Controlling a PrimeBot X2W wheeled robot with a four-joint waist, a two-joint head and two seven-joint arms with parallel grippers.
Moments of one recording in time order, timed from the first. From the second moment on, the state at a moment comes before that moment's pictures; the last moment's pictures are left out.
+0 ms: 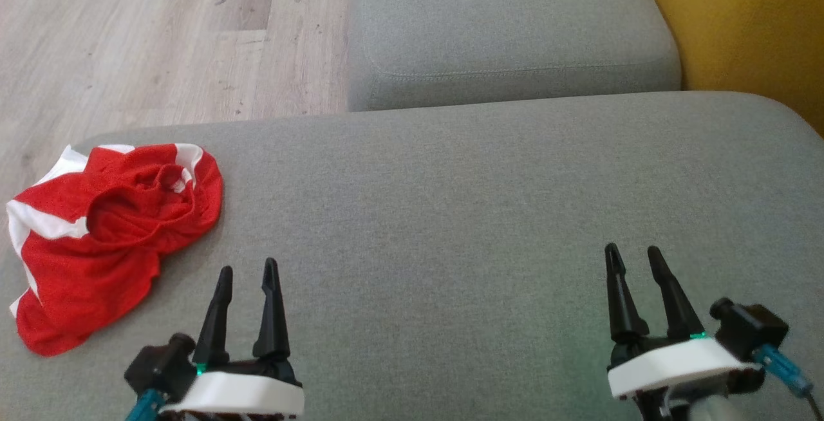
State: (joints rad) left arm 0.05 0.04 -0.18 0.14 -0.48 -0.07 -0.17; right arm 0.04 -0.04 0.12 0.19 0.44 0.12 -0.17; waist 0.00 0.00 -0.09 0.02
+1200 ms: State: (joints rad) left arm 0.05 0.05 -0.23 0.23 -0.13 0.00 -0.25; right arm 0.06 -0.04 0.09 0.29 0.11 0.12 -0.25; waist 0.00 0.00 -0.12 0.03
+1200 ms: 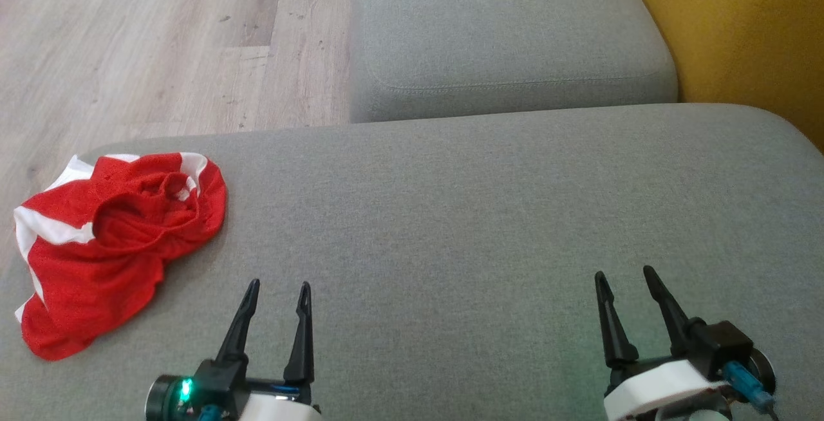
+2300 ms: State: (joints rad) left arm 0.06 0.05 -0.12 0.24 -0.10 0.01 -0.25; right arm 0.07 -0.04 0.11 0.31 0.15 0.12 -0.25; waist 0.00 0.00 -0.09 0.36
